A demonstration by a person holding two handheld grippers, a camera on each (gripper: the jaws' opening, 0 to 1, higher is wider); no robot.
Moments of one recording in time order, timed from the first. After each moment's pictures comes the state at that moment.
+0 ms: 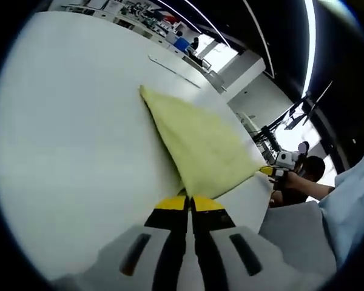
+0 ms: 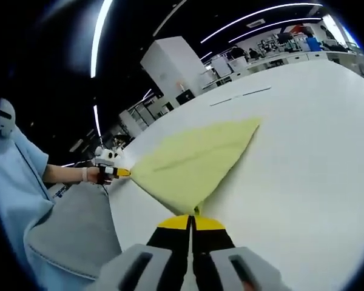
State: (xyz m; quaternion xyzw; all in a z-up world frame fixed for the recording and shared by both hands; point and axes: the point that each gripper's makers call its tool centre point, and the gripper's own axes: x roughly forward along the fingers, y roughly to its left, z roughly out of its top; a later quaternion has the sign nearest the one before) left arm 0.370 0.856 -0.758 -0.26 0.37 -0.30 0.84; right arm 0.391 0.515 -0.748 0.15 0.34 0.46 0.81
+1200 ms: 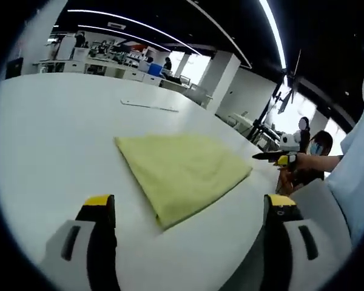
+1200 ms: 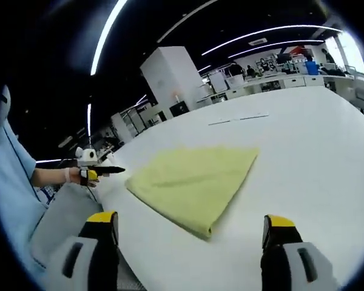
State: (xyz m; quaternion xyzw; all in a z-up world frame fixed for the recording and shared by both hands) left arm 0.364 0.849 -0.691 -0.14 0.26 -0.31 0.90; right arm 0.391 0.509 -0.711 0.11 0.30 0.42 0.85
